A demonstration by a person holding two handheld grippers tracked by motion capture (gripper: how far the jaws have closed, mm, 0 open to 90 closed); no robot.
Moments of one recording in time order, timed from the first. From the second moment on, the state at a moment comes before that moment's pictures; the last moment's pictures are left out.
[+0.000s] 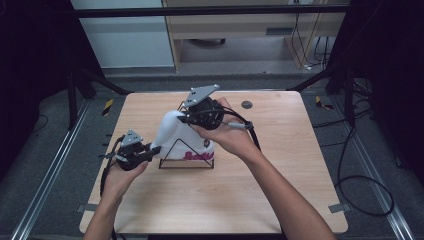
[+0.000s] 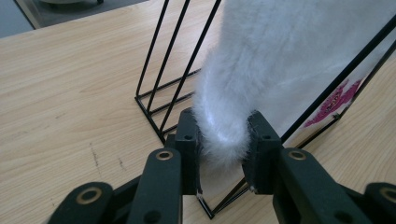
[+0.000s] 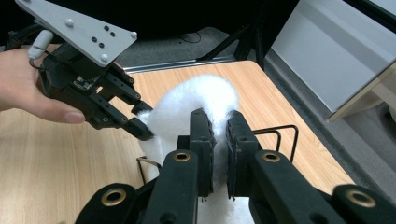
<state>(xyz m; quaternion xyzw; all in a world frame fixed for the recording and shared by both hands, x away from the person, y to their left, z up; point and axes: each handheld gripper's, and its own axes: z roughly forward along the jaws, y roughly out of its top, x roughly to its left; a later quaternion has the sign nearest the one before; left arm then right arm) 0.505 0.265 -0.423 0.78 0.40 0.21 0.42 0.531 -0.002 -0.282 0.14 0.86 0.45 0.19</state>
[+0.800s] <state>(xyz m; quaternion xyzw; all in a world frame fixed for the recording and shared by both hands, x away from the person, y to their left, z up) 0.488 0.305 -0.427 0.75 0.46 0.26 0.41 0.535 0.014 -0.312 0.14 0.88 0.42 0.17</state>
